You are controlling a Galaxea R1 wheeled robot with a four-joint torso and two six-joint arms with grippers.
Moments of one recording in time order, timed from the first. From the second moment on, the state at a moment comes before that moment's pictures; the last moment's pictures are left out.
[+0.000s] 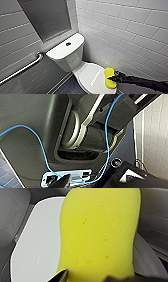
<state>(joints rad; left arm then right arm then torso) 1.70 2.67 -1.95 0.12 -0.23 -0.08 -0.50 2.59 -2.10 0.12 -0.23 0.23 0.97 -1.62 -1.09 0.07</state>
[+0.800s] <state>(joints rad) 1.71 2.65 -1.95 0.12 -0.23 -0.08 -0.48 2.74 -2.34 0.11 -0.34 0.23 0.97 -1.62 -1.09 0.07</state>
